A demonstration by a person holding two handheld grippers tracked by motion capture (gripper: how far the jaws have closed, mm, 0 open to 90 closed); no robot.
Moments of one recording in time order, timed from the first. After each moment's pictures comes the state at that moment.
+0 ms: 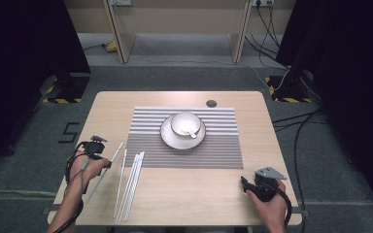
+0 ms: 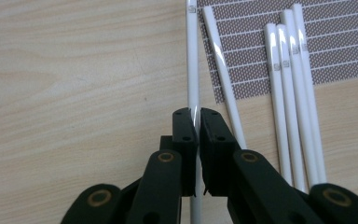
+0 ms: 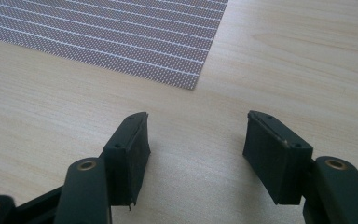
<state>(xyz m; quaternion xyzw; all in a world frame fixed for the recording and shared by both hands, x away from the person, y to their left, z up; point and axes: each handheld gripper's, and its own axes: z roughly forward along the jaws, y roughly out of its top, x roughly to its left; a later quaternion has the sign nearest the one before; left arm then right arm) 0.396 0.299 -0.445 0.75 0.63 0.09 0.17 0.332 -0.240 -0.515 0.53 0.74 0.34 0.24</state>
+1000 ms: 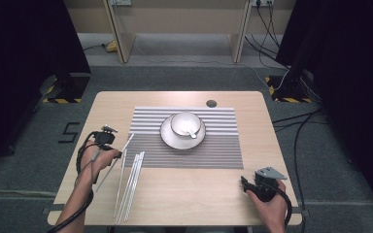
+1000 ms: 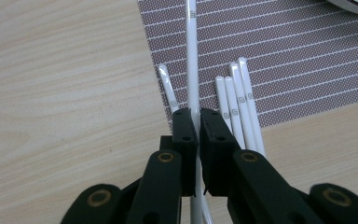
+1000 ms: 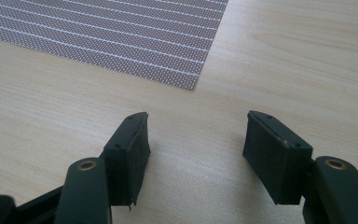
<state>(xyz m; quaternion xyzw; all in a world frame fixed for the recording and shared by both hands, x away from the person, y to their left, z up) 0.417 0.268 -0.426 0.76 0.60 0.10 0.20 0.332 -0.240 -0.515 0.53 0.74 0.34 0.24</state>
